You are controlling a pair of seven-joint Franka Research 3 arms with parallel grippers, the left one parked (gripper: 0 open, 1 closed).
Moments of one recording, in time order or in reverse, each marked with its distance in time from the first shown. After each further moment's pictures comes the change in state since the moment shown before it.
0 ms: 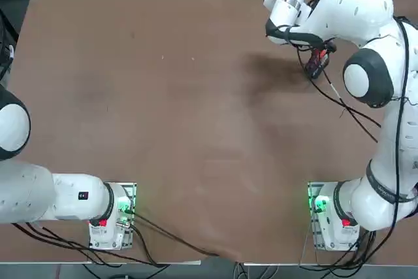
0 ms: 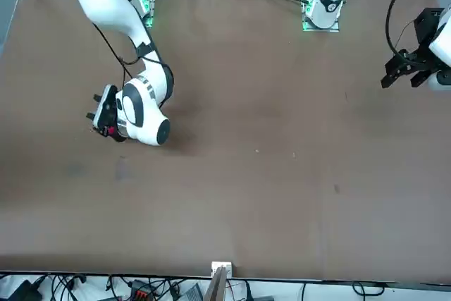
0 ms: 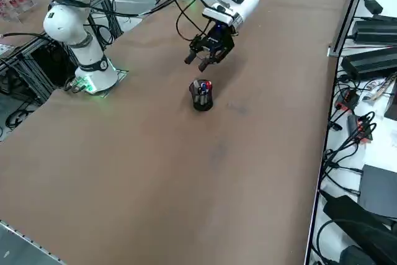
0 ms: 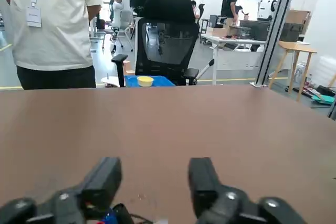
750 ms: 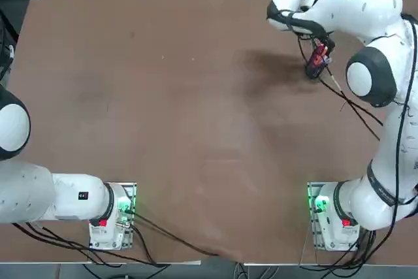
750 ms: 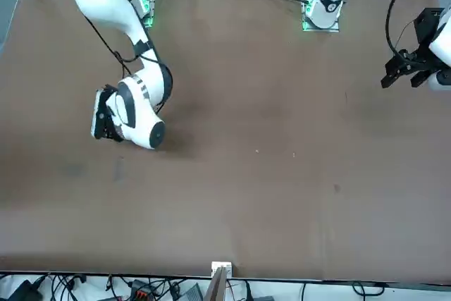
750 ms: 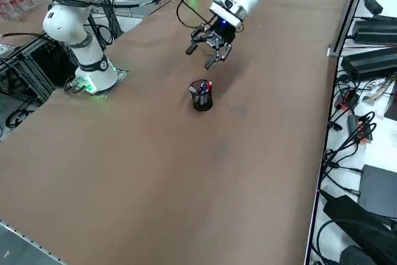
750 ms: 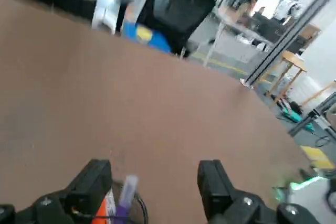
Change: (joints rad) arm -0.040 -0.032 -0.008 0.101 0.177 0.034 -0.493
